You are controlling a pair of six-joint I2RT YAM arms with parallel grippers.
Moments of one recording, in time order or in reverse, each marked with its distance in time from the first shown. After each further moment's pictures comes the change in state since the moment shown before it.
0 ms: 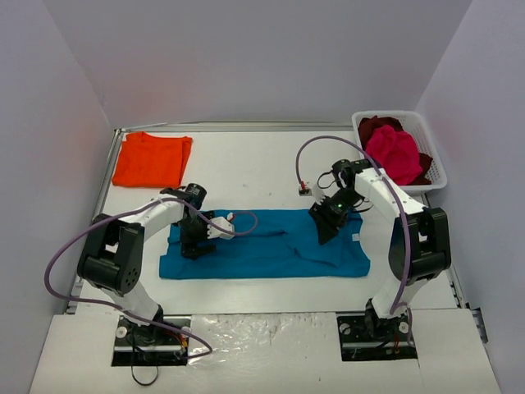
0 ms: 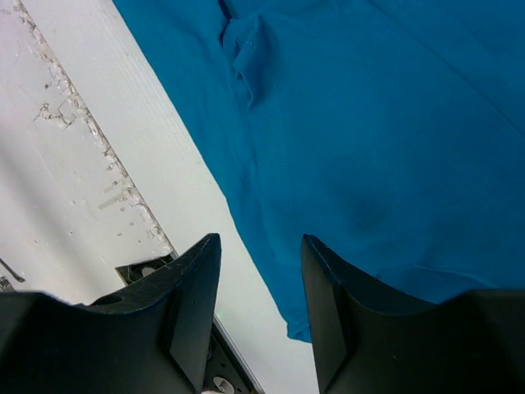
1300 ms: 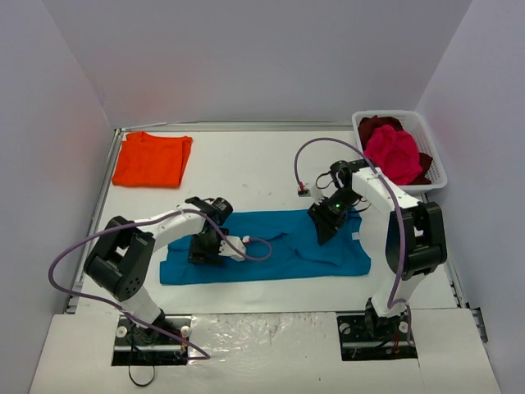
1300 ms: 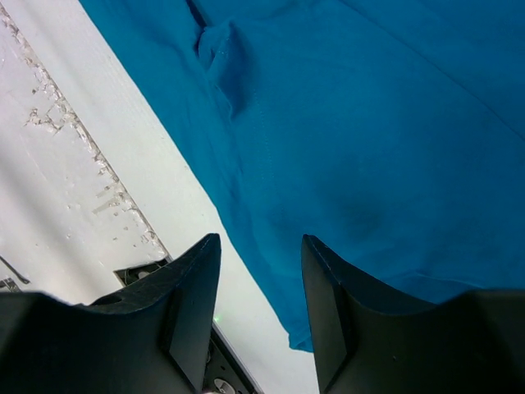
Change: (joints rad) left arm -0.266 -0.021 -0.049 -0.019 -0.267 -0.030; right arm 0.000 0.047 -0.002 0.026 0.012 0.018
